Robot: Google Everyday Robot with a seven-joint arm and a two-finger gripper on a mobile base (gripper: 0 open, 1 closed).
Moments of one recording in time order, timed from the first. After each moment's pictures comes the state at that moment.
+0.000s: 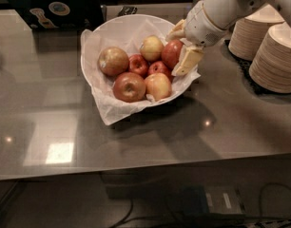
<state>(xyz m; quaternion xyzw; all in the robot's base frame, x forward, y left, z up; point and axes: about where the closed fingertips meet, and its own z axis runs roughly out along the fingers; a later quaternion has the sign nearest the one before) 0.625 -0.095 0.913 -0.73 0.61 0.05 0.30</state>
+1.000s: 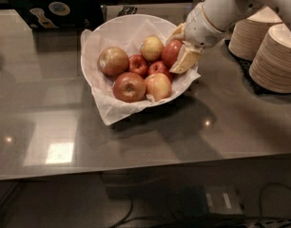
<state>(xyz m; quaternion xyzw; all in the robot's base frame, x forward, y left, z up) 0.626 -0.096 0.908 -0.73 0.62 0.05 0.29</state>
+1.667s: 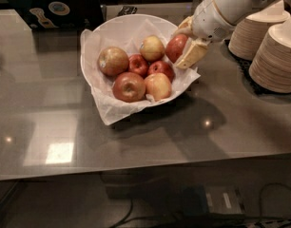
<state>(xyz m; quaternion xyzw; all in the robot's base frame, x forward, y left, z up) 0.621 -0.103 0.928 -0.71 0.63 0.08 0.31</state>
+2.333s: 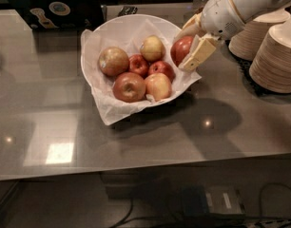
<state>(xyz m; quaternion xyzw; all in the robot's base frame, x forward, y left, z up) 0.605 -0.105 0.950 -0.68 0.62 0.16 0.35</state>
